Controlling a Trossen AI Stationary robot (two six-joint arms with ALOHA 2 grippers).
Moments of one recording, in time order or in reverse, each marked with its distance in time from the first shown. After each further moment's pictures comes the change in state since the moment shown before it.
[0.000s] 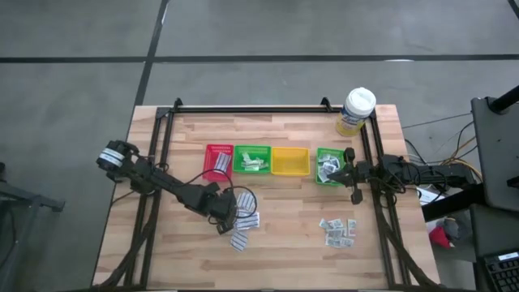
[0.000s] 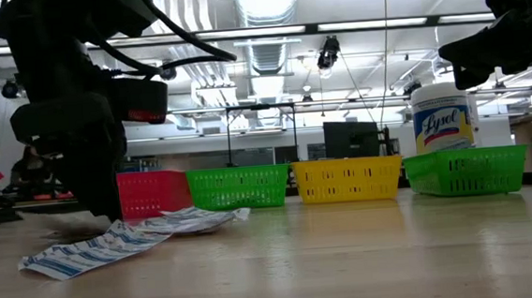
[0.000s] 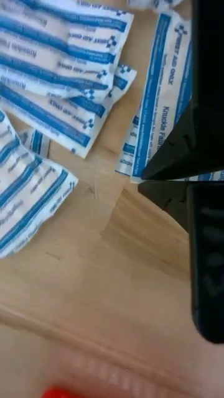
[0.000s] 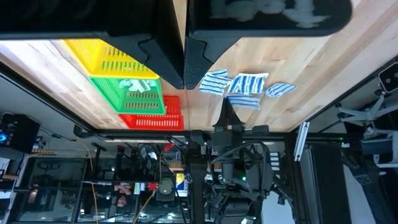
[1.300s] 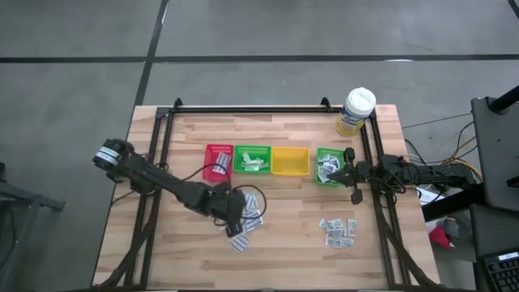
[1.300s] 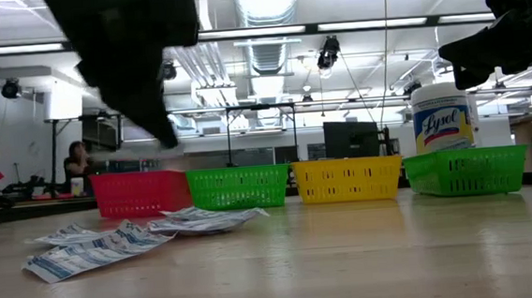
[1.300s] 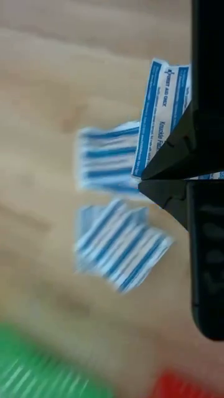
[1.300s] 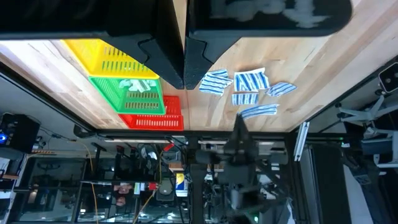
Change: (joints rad) left arm 0.000 -0.046 0.179 -0.007 -0.081 0.101; right arm 0.000 0.000 0.000 0.000 0.000 0.000
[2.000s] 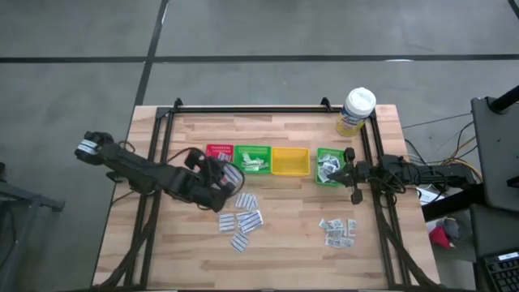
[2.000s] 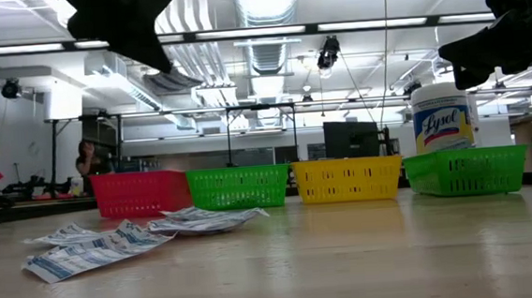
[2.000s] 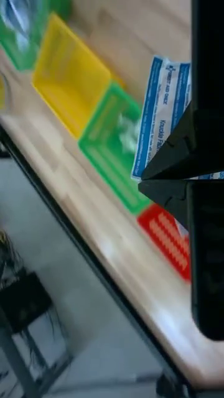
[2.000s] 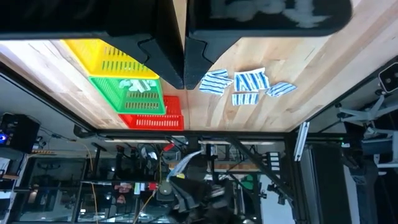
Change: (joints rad) left arm 0.032 -0.229 0.036 -0.385 -0.724 -0.230; right arm 0.000 0.000 0.000 0.000 0.000 0.000
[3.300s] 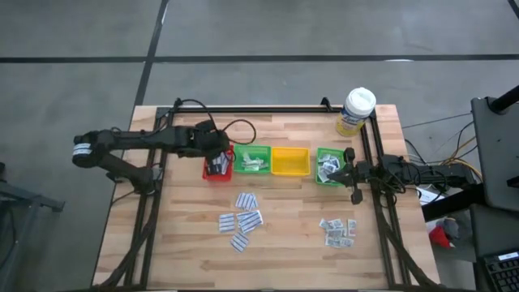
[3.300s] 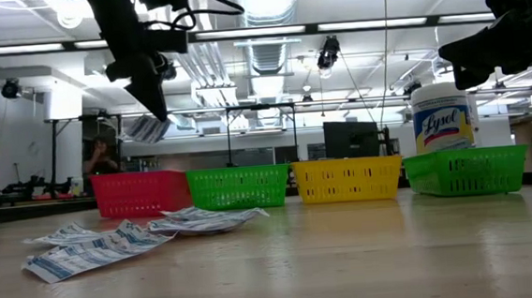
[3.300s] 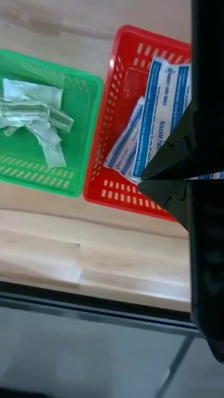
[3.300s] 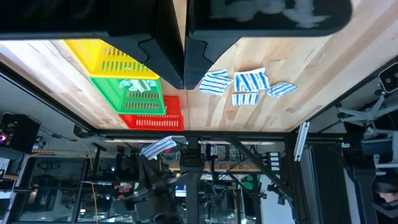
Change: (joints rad) left arm 0.524 -0.054 -0.001 -0.020 0.621 1.011; right arm 0.000 0.000 0.000 0.000 0.000 0.000
